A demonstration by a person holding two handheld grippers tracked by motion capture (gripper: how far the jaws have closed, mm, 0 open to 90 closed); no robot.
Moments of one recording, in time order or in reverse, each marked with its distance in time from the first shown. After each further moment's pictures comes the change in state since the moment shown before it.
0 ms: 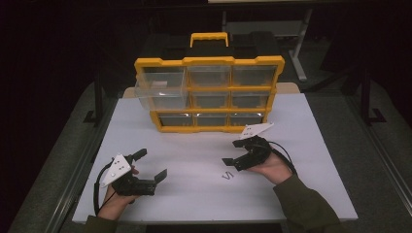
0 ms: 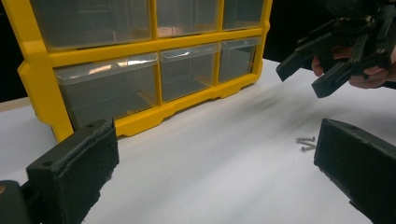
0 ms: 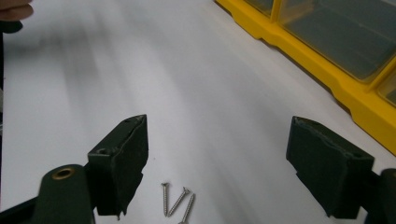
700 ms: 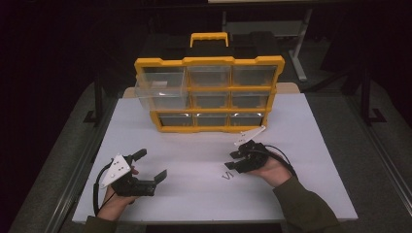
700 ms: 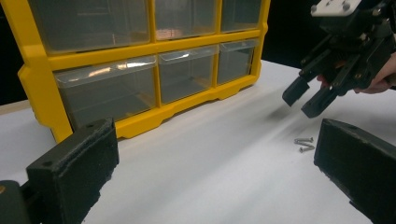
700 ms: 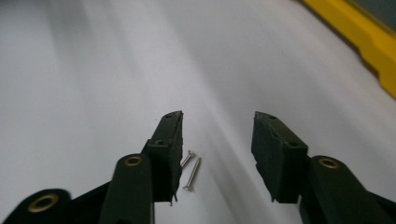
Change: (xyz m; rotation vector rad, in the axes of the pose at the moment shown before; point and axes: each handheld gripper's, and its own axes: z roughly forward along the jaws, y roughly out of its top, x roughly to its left) left arm -0.001 0.001 -0.001 -0.007 -0.003 0.005; right arm 0.008 -0.007 0.011 0.162 -0.004 -0.022
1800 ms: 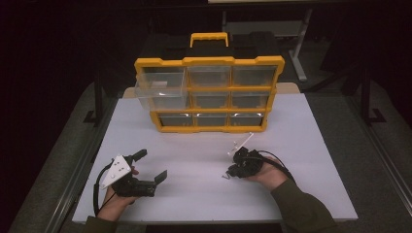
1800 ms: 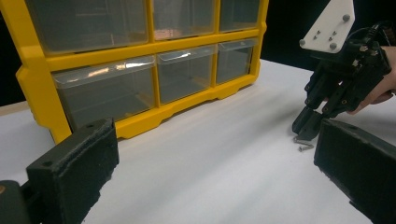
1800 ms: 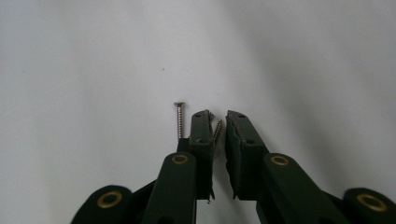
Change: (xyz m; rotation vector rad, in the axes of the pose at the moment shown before) left arm -0.001 0.000 0.000 0.005 -0.003 0.008; right arm 0.003 -0.009 0.025 0.167 0.015 -0.065
